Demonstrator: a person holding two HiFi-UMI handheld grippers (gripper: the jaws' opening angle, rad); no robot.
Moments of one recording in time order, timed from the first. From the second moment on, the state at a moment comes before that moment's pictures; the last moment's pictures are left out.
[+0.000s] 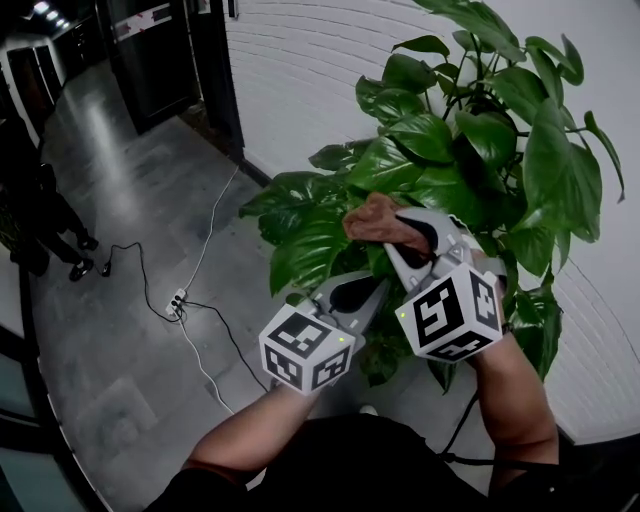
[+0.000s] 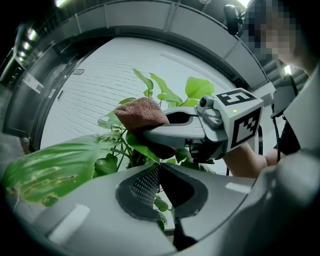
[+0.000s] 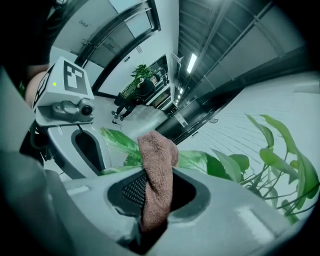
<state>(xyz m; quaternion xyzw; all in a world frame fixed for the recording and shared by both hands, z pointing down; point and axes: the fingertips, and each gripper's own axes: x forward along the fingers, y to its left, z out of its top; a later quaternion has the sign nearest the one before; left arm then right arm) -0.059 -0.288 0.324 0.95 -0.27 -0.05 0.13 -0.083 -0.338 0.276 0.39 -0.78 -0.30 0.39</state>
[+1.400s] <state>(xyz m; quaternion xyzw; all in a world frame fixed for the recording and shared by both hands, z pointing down) -0.077 -0.249 0.342 0.97 -0.21 -0.04 0.14 -0.121 -0.253 0.308 0.36 -0.84 -0.20 0.35</state>
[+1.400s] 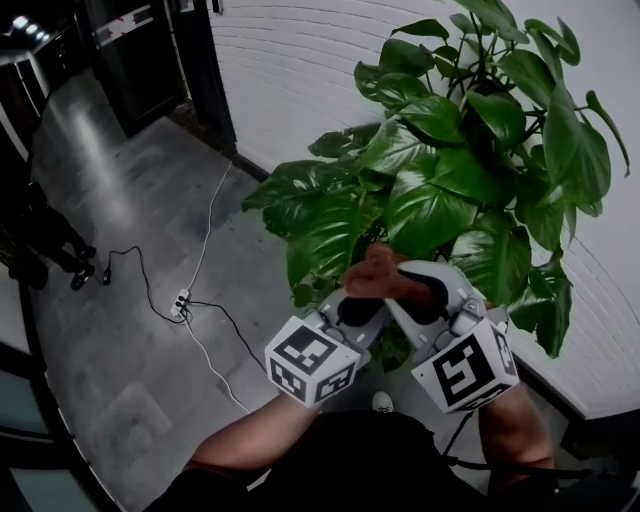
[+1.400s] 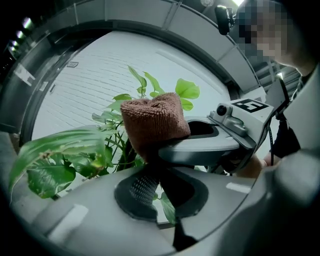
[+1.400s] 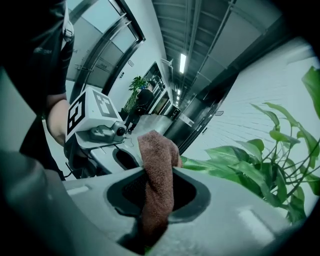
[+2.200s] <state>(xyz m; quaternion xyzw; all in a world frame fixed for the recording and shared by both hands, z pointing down) -0.189 -0.256 0.334 0.94 -0.27 -0.10 0.19 -0.184 -0.303 0.269 0.42 -0.81 -0.28 0.30</state>
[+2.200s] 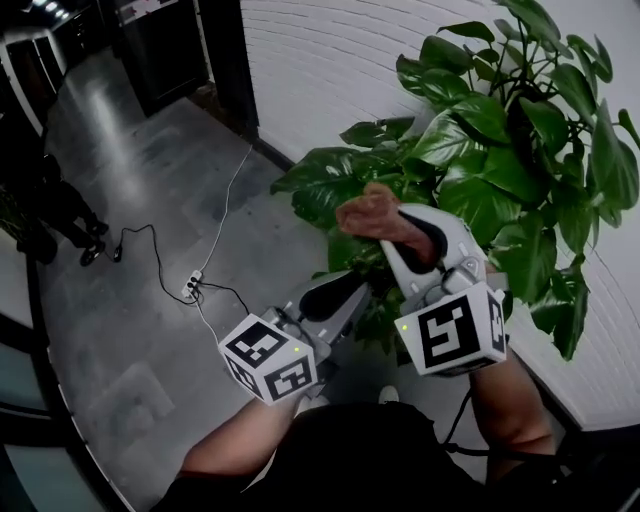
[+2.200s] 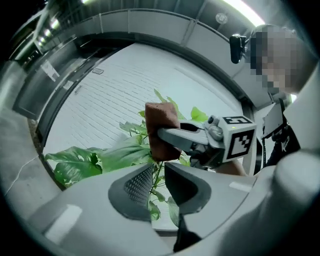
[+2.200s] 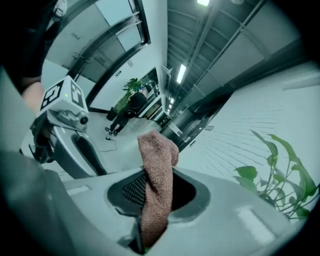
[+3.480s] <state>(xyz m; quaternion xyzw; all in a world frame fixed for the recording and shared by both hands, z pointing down) -0.158 -0.282 0.369 0.94 -0.26 -0.06 0.21 -0.191 -0.295 0.342 0.35 -0.83 -0.21 0.38</state>
